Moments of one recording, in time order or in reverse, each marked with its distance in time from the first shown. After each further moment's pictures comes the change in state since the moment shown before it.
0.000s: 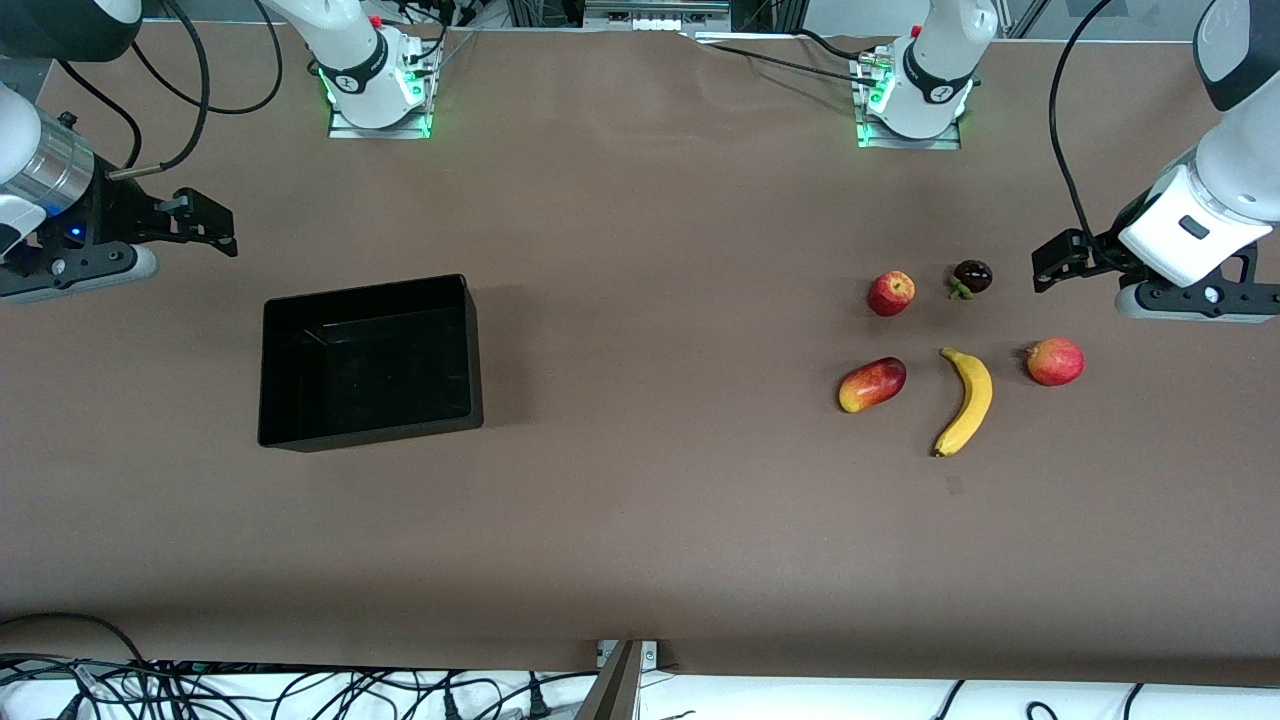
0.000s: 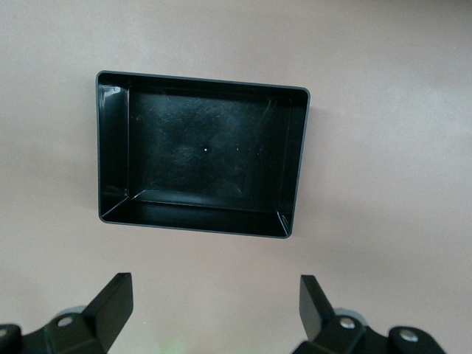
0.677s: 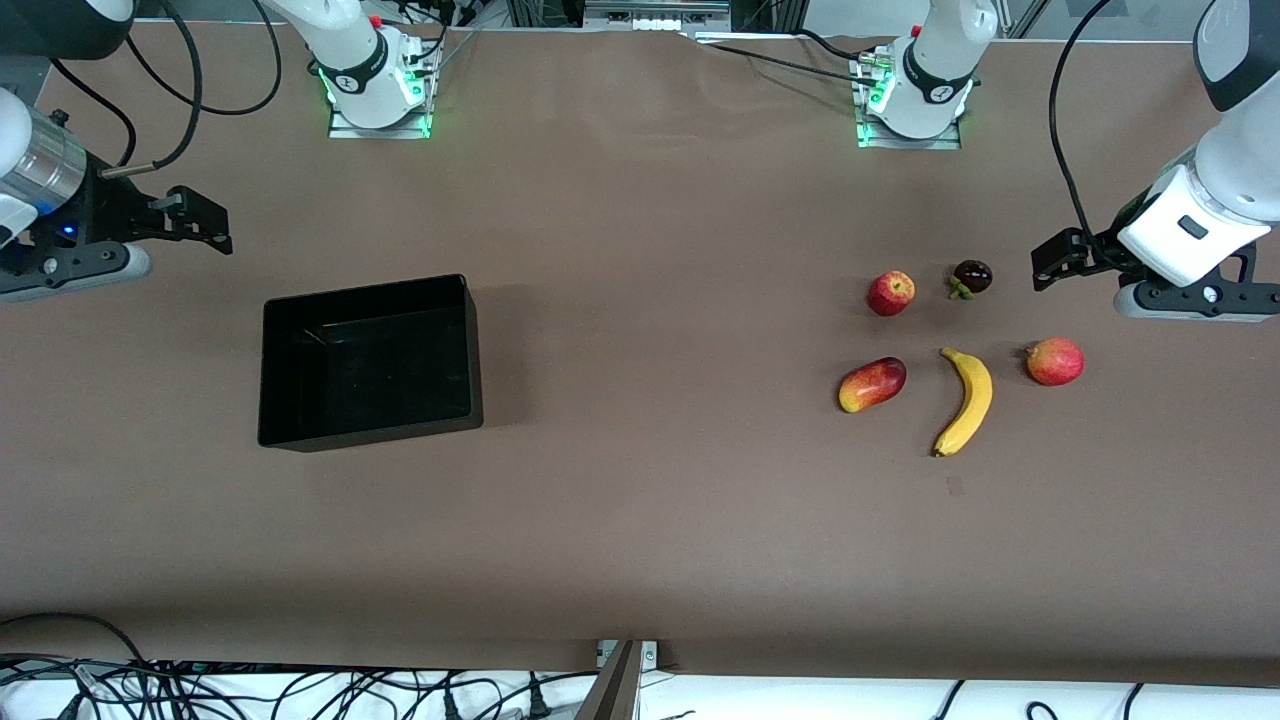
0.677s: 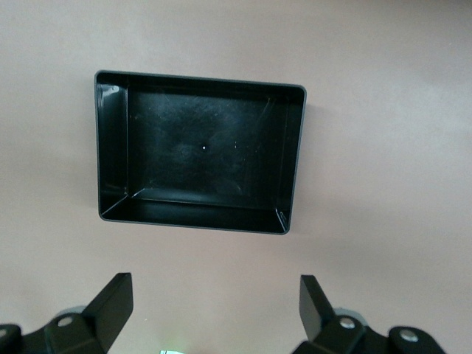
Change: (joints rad) left arm 0.000 0.000 0.000 0.000 0.000 -0.003 0.000; right arm -0.007 0.003 0.000 0.029 0.000 -0.023 0.003
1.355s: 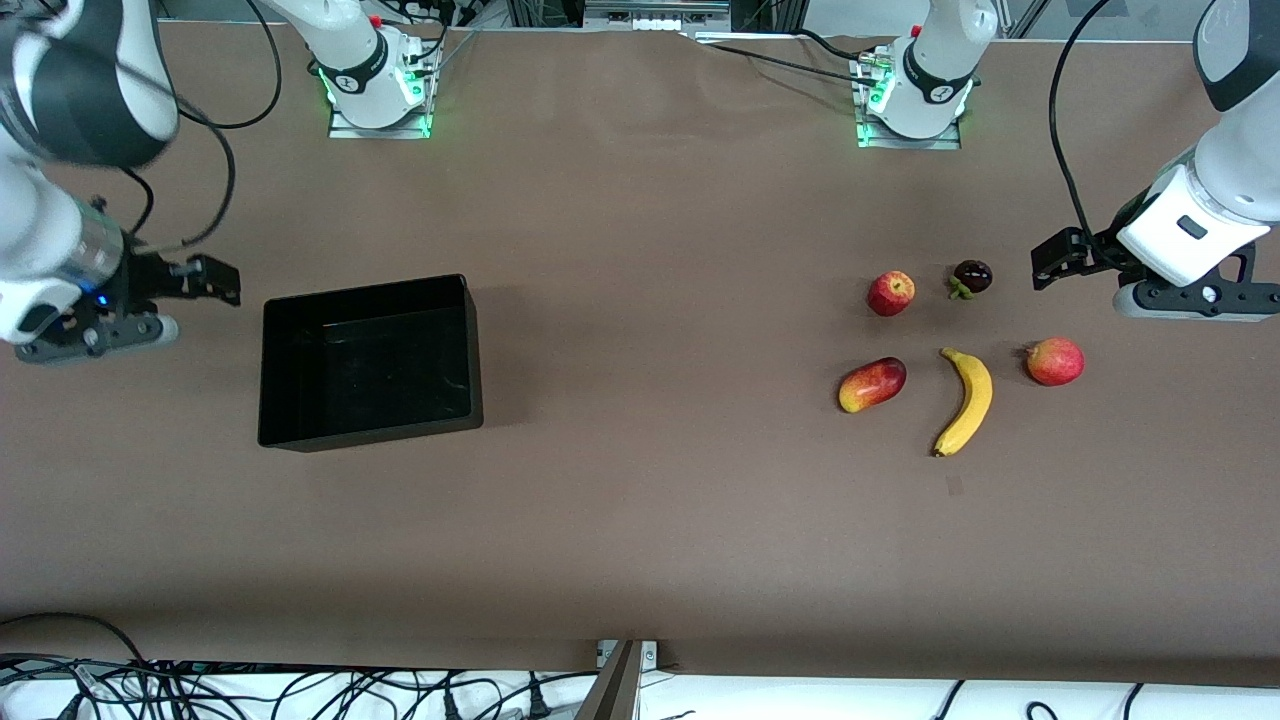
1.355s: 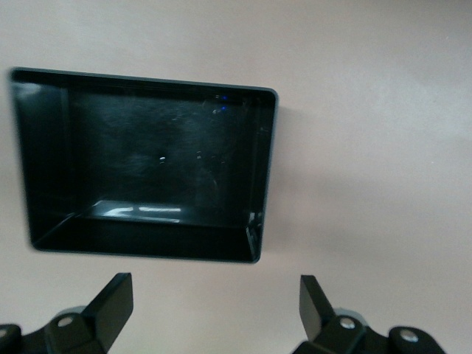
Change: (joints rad) left arm 0.000 0.000 0.000 0.000 0.000 -0.004 0.000; right arm -0.054 0.149 -0.010 -0.082 -0.041 0.175 -0.047
